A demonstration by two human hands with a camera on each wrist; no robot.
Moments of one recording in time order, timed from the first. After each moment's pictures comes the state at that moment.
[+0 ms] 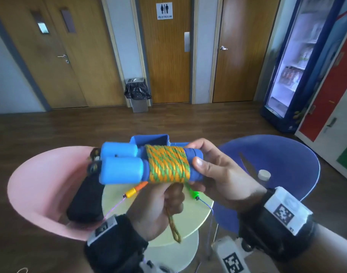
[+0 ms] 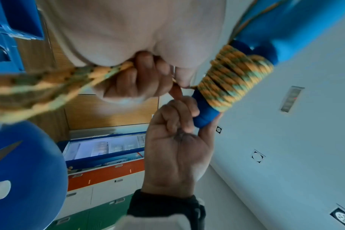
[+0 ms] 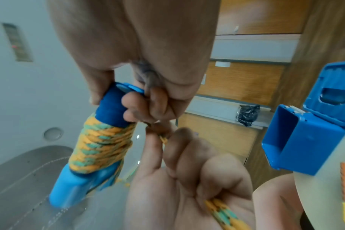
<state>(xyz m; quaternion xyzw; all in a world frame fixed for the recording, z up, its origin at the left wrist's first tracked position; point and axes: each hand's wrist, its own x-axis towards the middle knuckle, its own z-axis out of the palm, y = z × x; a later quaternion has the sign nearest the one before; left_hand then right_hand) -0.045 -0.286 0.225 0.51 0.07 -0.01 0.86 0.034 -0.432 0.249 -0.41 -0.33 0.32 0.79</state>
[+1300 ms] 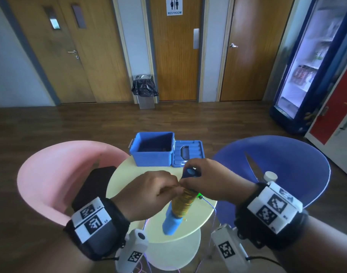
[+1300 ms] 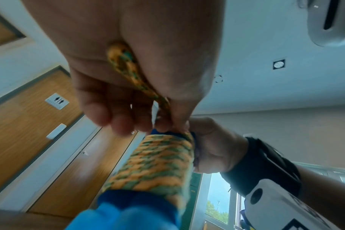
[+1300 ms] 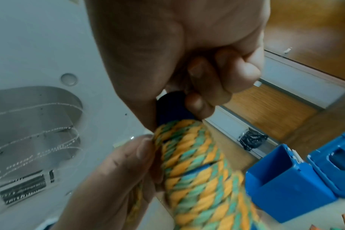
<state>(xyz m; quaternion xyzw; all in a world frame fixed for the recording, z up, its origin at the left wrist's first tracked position) -0.031 -0.227 0.214 0.95 -0.16 0.08 0.26 0.050 -0.415 0.245 -0.89 -0.30 0.13 0.33</state>
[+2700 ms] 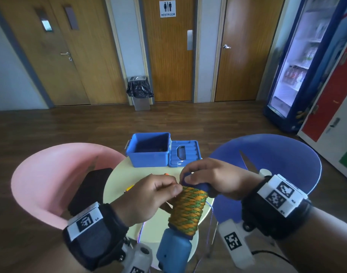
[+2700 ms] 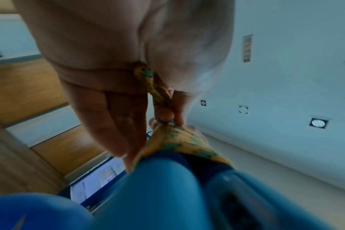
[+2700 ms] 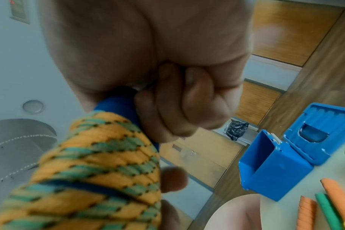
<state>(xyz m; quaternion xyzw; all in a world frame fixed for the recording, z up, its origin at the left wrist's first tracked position) -0.052 -0.250 0.231 0.81 -0.06 -0.05 0.58 0.046 -0.437 0.256 -0.71 -0.30 0.37 0.51</state>
